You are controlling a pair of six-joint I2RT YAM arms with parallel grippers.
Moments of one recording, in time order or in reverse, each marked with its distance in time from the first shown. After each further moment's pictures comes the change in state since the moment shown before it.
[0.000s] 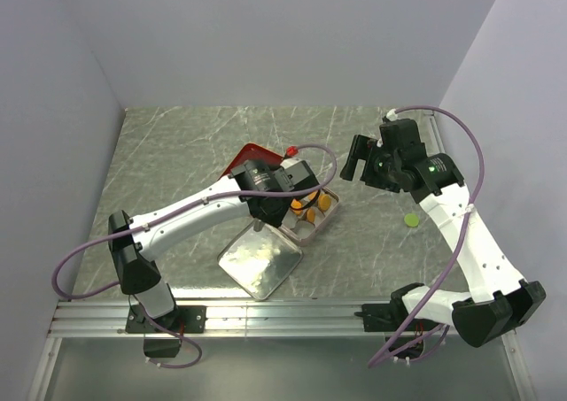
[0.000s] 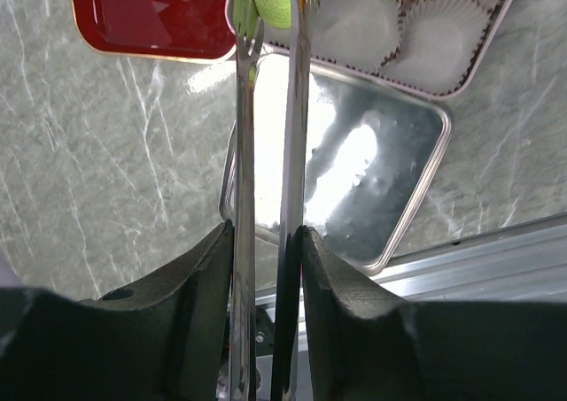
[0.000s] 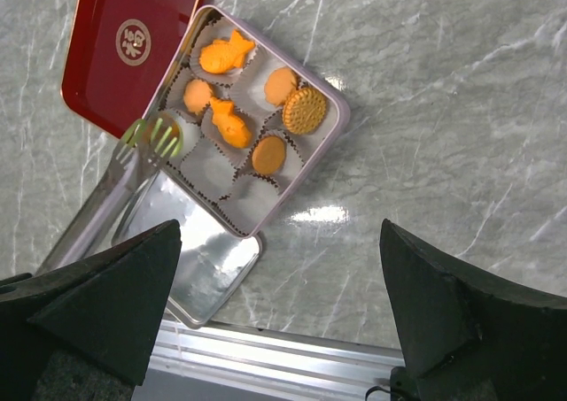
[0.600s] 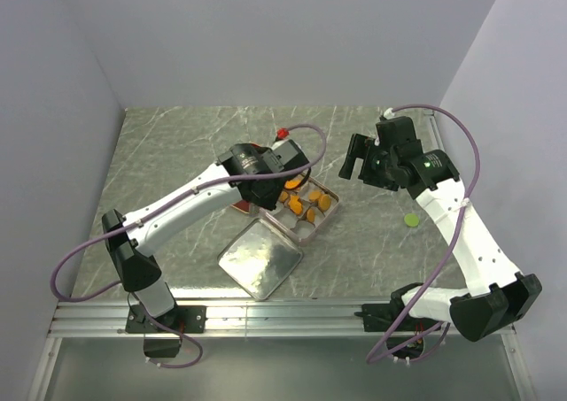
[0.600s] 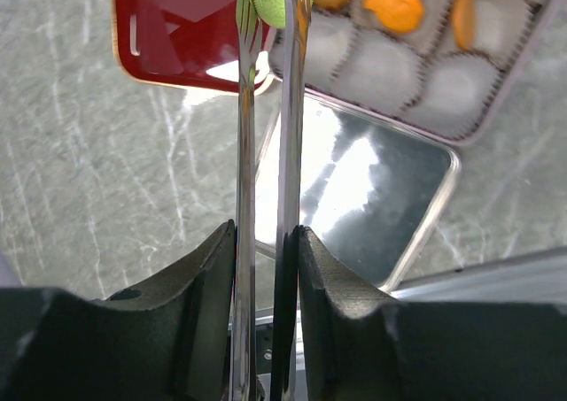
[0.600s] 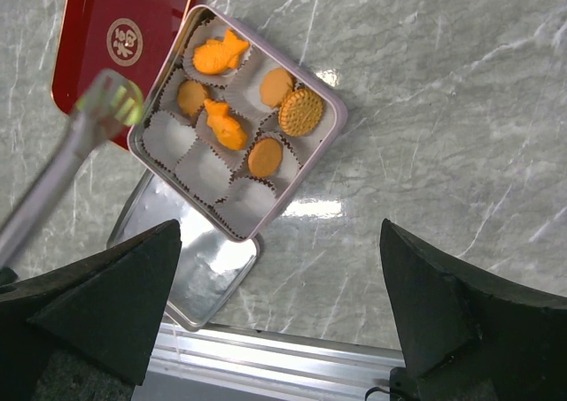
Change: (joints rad) left arm 0.111 0.000 0.065 0.011 0.002 0.064; right arm 0.000 0.035 0.011 0.001 0.005 0.000
